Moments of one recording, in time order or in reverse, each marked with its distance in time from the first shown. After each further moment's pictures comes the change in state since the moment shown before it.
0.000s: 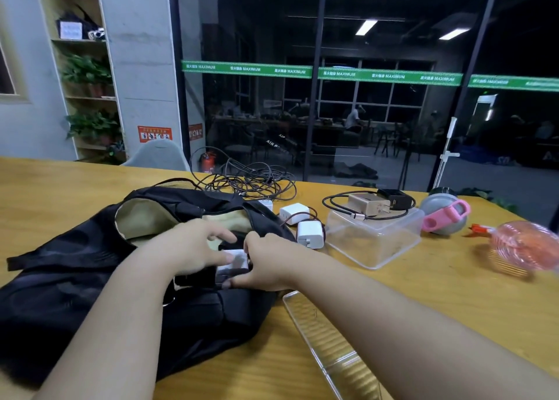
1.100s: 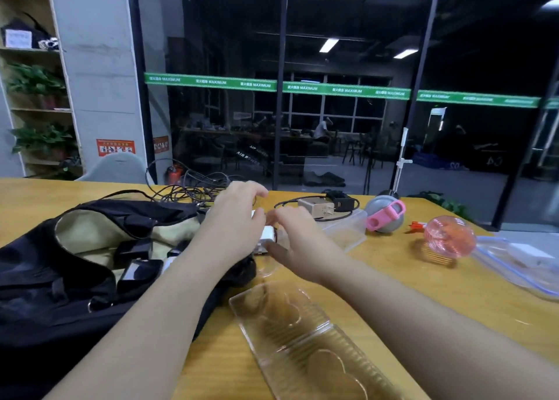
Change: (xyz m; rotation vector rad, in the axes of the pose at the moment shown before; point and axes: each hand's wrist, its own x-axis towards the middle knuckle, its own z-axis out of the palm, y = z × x) left_hand 0.001 0.132 0.035 -0.170 0.498 0.382; right_hand -0.064 0.094 -0.016 0.140 0.579 -0.128
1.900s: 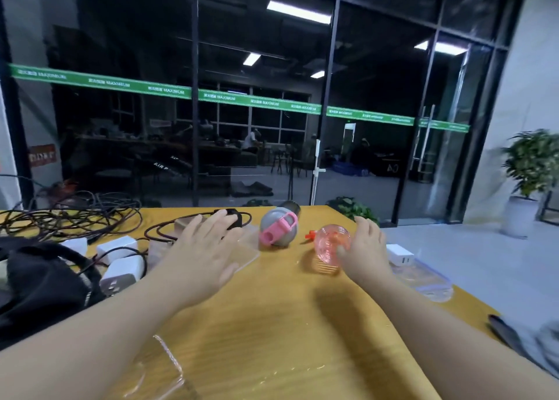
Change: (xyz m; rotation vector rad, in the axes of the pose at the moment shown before) left_hand 0.040 0.056 0.141 0.575 -0.079 0.642; right_hand -0.115 0.228 -0.110 -0.306 0.384 0.863
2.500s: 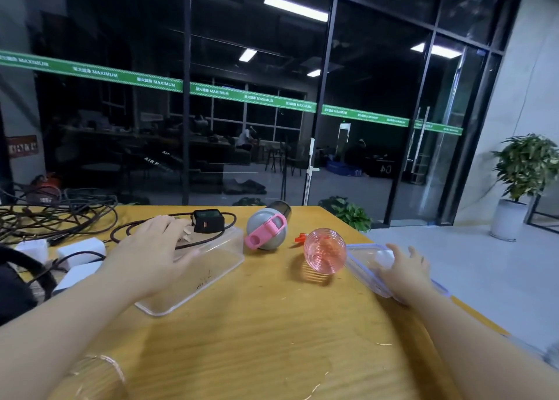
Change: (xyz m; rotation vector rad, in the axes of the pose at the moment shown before) left_hand 0.010 -0.027 0.027 -0.370 -0.114 -0.436; right_hand 0.043 0.109 -0.001 -0.147 -0.153 0.269
